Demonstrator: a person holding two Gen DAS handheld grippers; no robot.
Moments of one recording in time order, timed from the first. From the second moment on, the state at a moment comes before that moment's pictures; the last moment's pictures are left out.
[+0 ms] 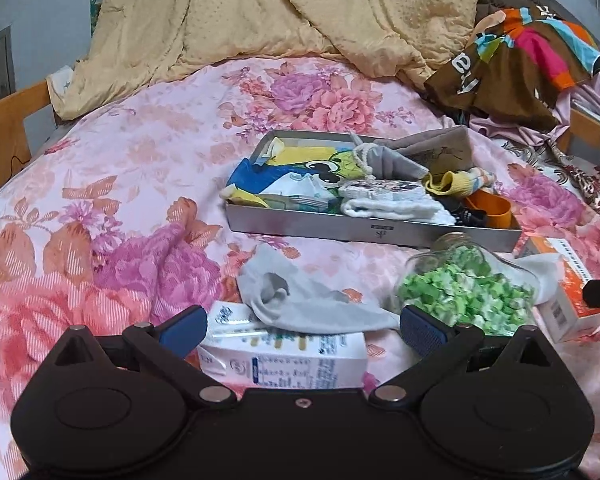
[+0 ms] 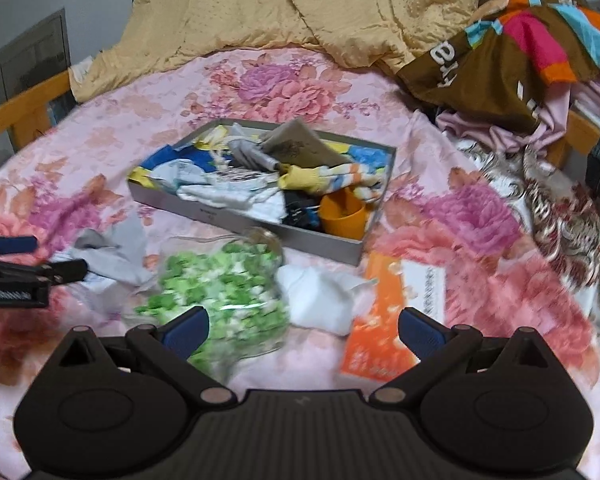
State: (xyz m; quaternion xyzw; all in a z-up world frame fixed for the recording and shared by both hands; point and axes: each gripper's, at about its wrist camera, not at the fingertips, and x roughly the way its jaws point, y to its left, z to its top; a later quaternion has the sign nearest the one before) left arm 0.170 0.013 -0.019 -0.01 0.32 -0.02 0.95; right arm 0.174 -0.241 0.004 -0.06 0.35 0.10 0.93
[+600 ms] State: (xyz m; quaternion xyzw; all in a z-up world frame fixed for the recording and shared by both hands) left arm 0.202 0.024 -0.033 -0.01 0.33 -0.03 0.94; right arm 0.196 -0.215 -0.026 -0.29 0.31 0.10 0.90
